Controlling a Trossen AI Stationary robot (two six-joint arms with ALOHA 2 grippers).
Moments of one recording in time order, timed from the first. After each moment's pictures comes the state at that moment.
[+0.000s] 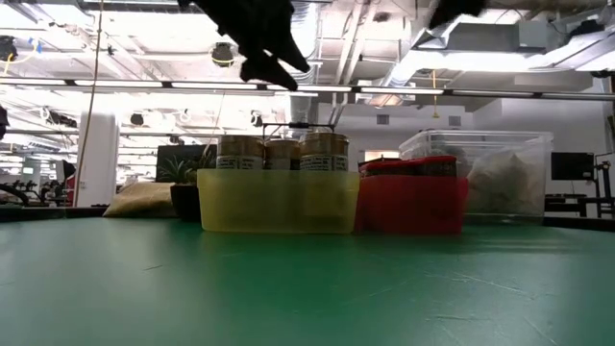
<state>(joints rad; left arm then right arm) 0.26 1.46 1.30 -0.43 0.00 -0.13 0.23 1.33 1.40 -0.99 0.26 0.54</state>
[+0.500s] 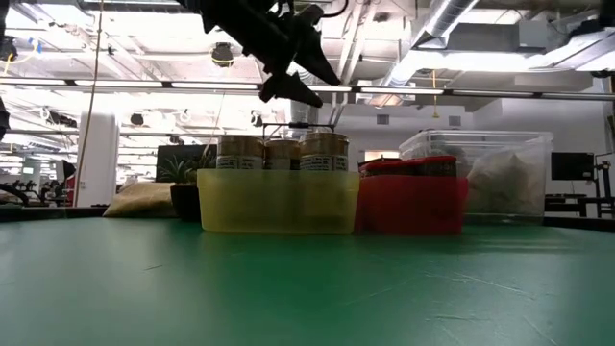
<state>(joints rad) 0.26 1.59 1.30 -0.22 0.00 -0.31 0.75 1.22 1.12 -1.15 0.26 1.23</state>
